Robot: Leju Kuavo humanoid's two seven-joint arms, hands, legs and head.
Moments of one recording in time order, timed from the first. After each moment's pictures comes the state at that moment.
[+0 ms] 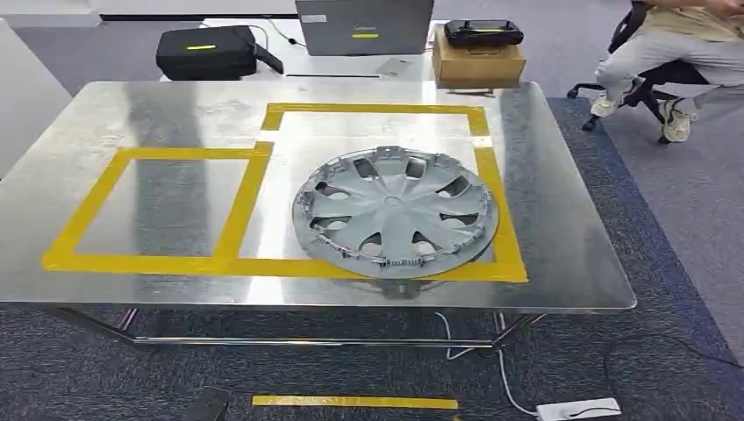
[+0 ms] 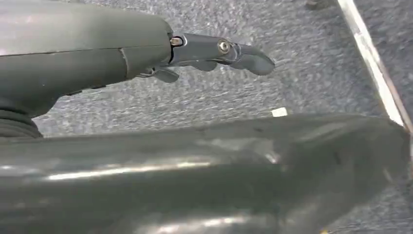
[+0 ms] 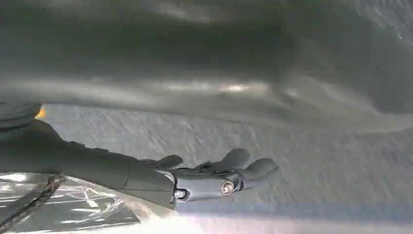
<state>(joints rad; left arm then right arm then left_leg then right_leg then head) -0.06 -0.14 0.56 -0.23 -0.89 0.43 -0.48 -0.08 0.23 -1.53 -0.30 1.34 -0.50 -0.32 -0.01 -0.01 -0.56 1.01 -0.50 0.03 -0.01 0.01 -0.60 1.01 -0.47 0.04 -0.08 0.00</state>
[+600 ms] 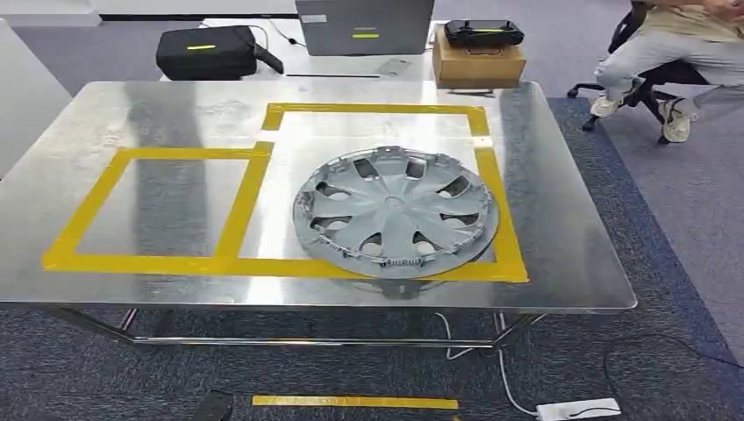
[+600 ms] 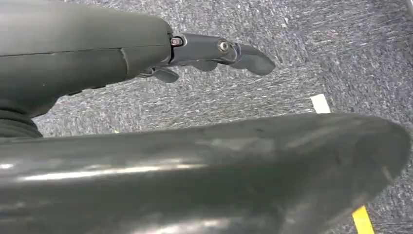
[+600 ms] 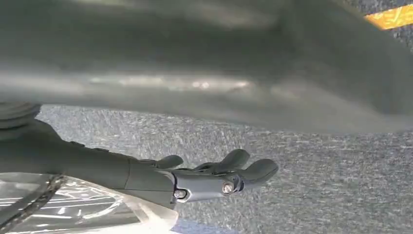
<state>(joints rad) -0.06 -0.14 0.56 -0.23 -0.91 0.39 -0.35 -0.08 0.21 -1.45 -0.26 1.43 -0.37 -0.27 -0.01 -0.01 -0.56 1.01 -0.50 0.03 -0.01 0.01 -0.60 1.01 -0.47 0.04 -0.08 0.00</state>
